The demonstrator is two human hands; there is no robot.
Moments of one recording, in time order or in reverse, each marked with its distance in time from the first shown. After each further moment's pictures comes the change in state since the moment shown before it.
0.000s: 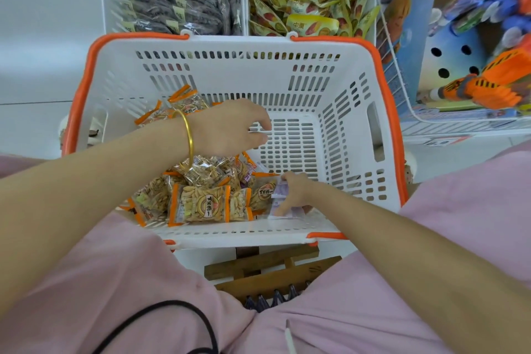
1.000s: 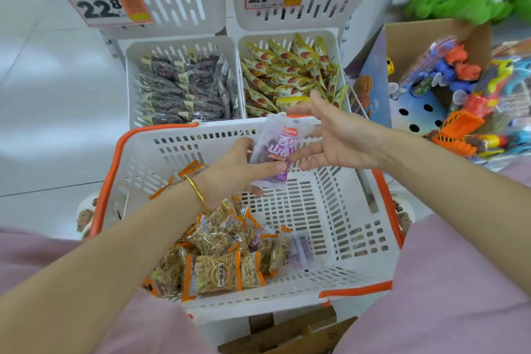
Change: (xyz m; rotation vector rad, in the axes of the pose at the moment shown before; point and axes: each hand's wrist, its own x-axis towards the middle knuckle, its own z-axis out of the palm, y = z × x) left_hand 0.014 -0.014 -0.015 -1.037 0.194 0.062; right_hand -0.157 -0.049 -0.157 0.985 0.113 -0.559
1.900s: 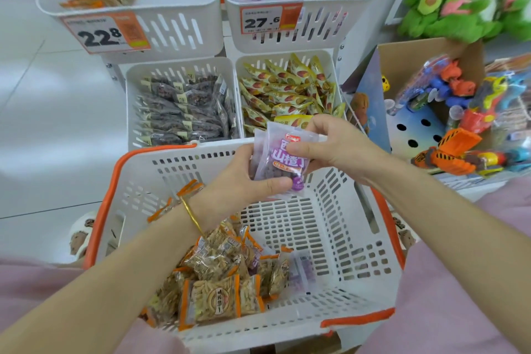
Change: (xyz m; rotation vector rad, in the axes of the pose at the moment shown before) left_hand -0.005 0.019 0.003 -0.093 -0.007 0.132; right_hand 0.001 -0.006 0.003 -0.311 0.228 -0.327
